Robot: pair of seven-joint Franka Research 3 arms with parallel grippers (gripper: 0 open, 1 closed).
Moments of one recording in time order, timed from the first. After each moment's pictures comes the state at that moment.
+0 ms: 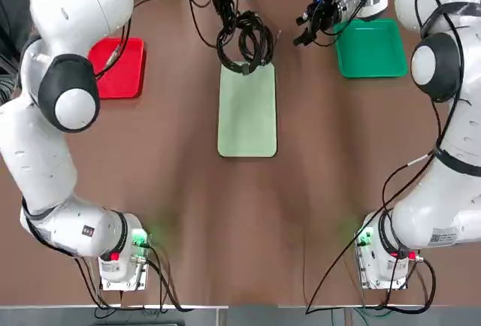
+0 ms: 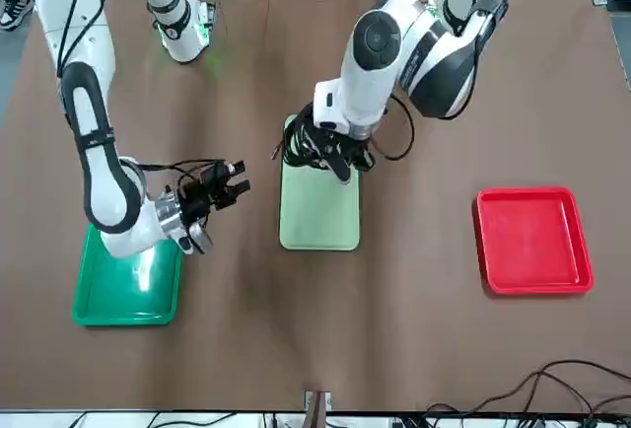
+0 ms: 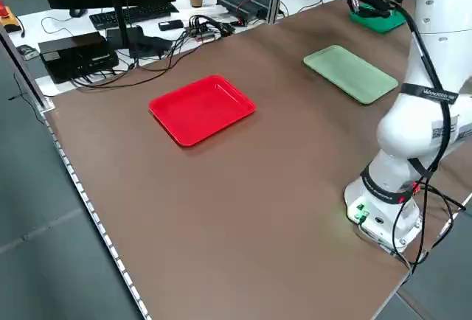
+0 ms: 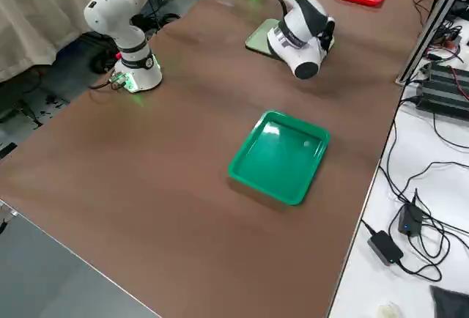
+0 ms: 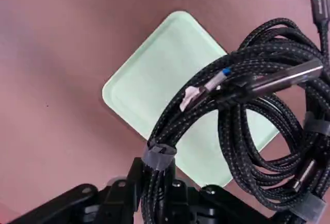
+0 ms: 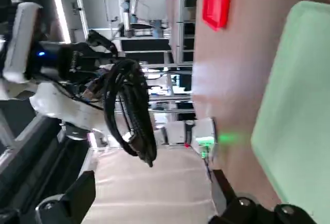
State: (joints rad) left arm -0.28 0.52 -0.55 -1.27 0.16 1.75 0.01; right arm 0.08 0.64 0.07 -1.64 1.34 1.39 -0.73
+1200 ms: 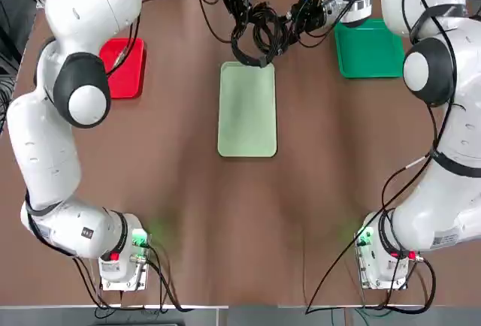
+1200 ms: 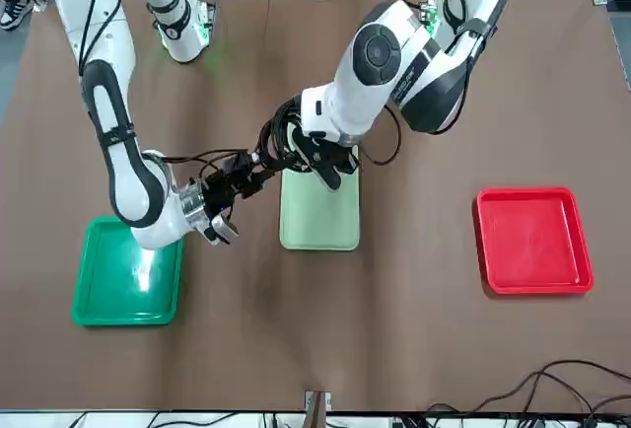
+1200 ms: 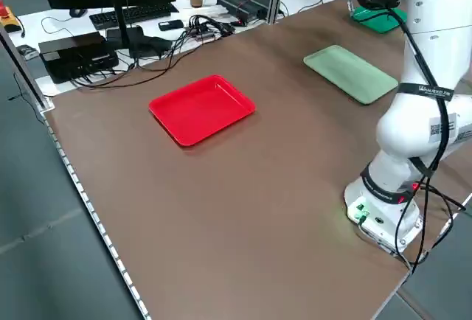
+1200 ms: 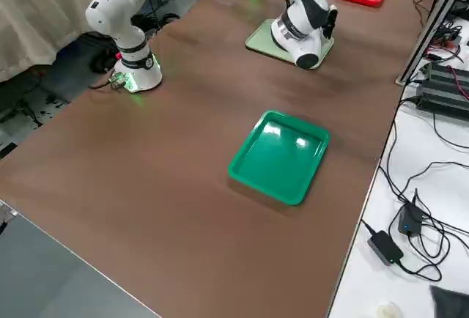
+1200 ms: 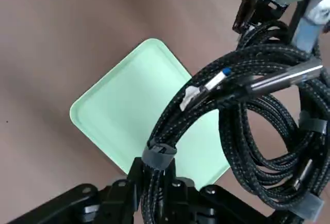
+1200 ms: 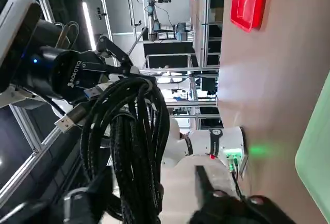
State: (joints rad) left arm -0.32 0.59 -0.55 -1.18 0.08 1.77 -0.04; right arm 0.16 0.64 0.07 -1.67 1.47 1.42 -0.72
